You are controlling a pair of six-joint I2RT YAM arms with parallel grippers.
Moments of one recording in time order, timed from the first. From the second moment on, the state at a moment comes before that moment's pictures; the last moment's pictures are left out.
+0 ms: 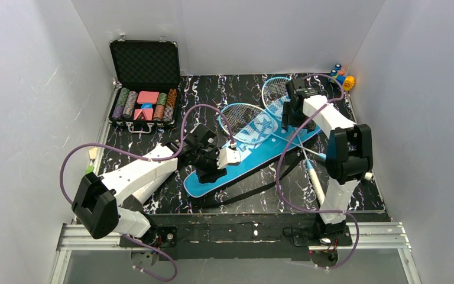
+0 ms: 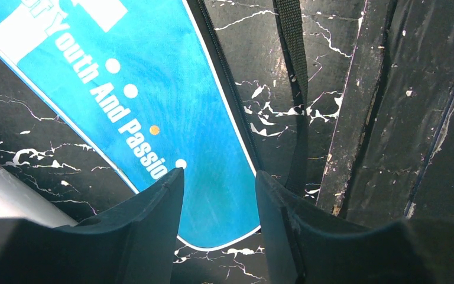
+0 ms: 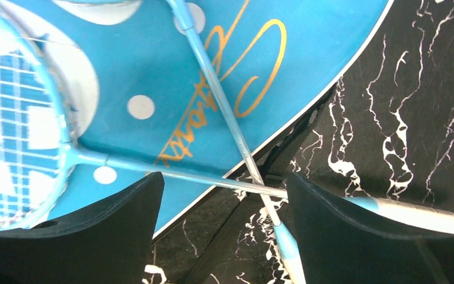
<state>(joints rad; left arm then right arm) -0.77 1.37 1.04 -0.76 0.35 0.62 0.25 1.91 1.52 -0.88 0.31 0.36</state>
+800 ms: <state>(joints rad) -0.77 1.35 1.02 -0.77 0.35 0.63 0.41 1.92 1.44 -0.81 0.32 0.26</state>
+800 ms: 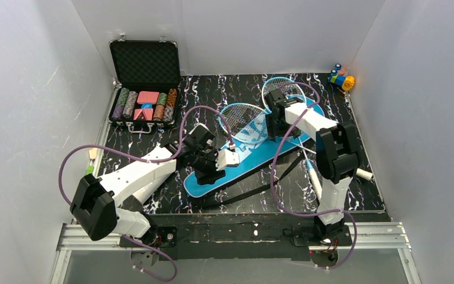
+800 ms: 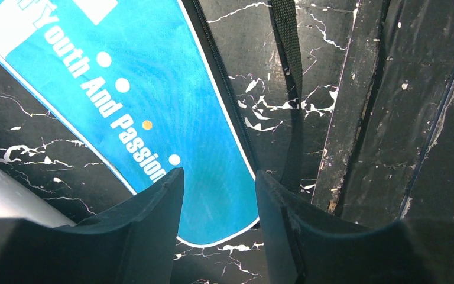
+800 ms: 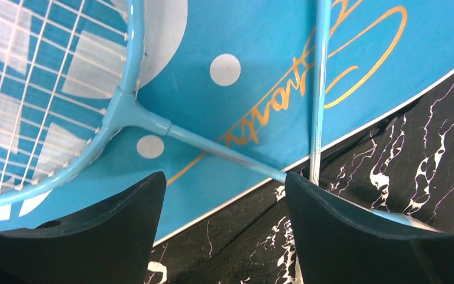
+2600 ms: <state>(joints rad) -0.77 1.33 0.98 -0.76 0.35 0.62 0.36 2.00 1.47 -0.77 0.24 0.25</state>
